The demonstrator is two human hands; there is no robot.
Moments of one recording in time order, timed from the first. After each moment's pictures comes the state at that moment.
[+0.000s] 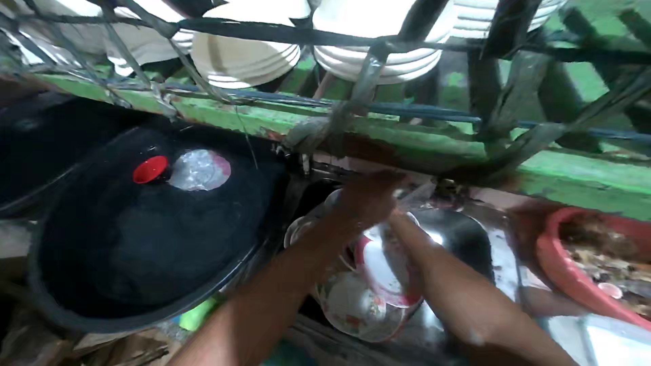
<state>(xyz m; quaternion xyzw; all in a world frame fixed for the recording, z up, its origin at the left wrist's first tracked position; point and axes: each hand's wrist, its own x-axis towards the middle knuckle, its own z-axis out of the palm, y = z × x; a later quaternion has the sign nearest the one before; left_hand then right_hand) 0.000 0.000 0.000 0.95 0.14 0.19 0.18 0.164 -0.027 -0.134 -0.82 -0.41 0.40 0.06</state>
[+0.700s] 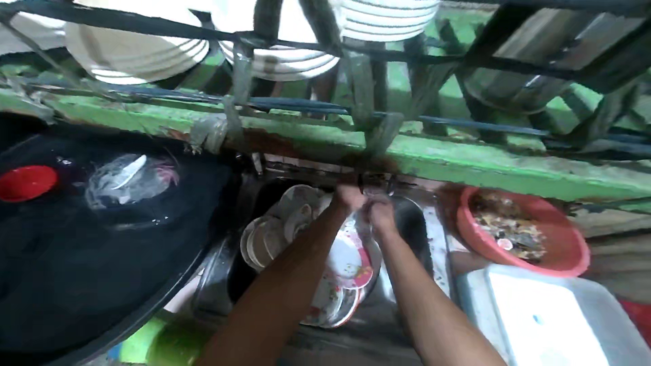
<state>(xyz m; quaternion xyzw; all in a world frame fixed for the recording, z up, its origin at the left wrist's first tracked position) 0.113 -0.035 -0.084 0.85 0.26 0.09 0.45 0.178 -0.131 -0.151 -0.81 -0.08 0.26 0.51</state>
